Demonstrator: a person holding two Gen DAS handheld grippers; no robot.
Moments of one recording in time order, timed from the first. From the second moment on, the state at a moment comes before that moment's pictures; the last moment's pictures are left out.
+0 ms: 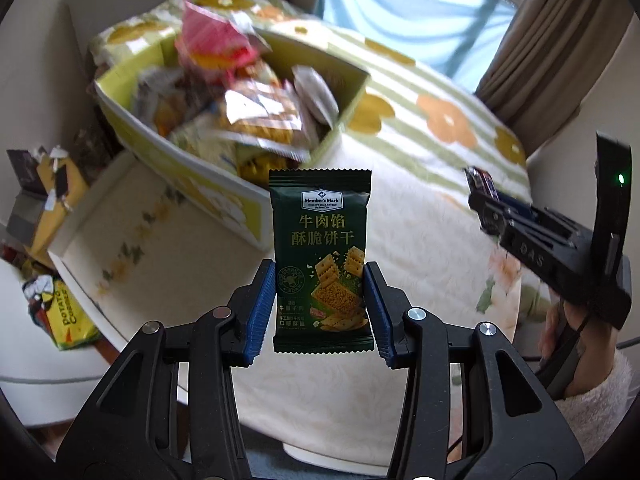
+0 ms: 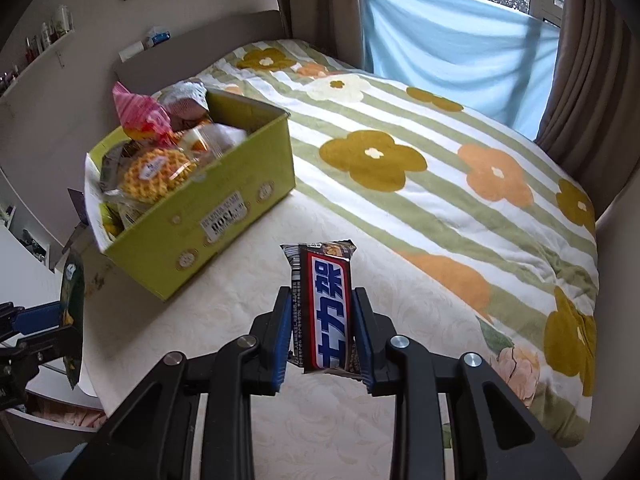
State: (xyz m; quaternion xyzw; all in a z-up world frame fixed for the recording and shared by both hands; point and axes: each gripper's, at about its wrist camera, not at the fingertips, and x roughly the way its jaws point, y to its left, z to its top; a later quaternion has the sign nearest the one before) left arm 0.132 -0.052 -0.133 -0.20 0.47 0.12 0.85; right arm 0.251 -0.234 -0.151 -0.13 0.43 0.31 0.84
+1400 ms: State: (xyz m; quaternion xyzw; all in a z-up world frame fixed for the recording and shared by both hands) left arm 0.252 0.153 -0.130 -0.02 0.48 -0.11 0.87; right arm 0.237 -0.036 -0.117 -0.03 0.45 0.14 0.88
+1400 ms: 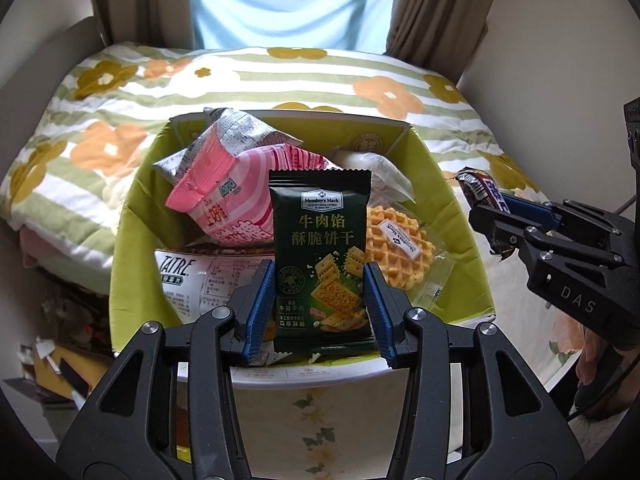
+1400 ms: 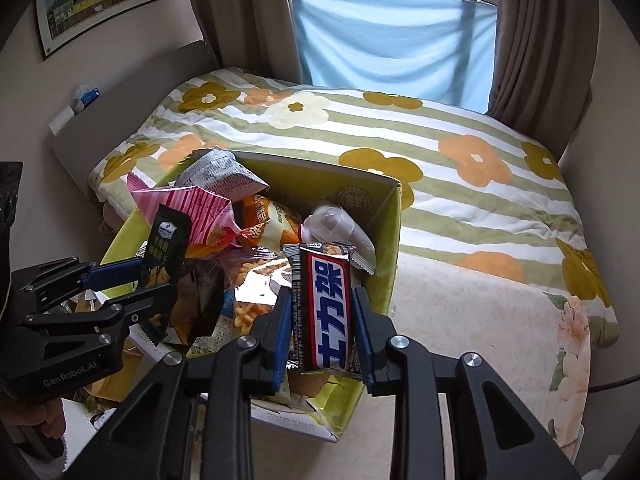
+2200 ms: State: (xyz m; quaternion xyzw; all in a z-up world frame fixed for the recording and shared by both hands) left arm 0.245 0.181 -0.132 -0.05 0.48 -0.08 0.87; right arm 0.279 -0.016 -0.131 0.00 0.48 0.16 0.87
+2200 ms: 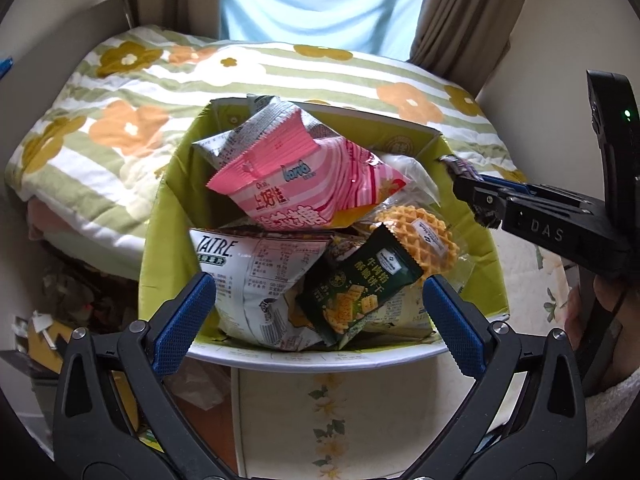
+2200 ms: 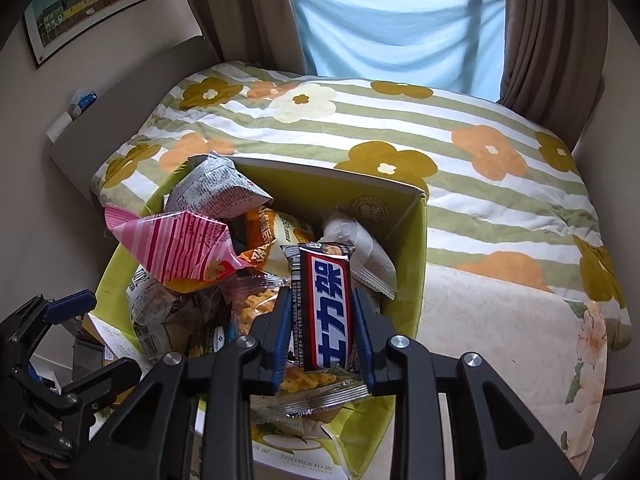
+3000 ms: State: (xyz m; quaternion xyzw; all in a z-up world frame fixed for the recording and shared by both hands) left arm 0.223 0.185 -0.107 -0.05 0.45 -0.06 0.89; right arm 0.237 -0.044 -0.095 0.04 0.42 0.15 0.90
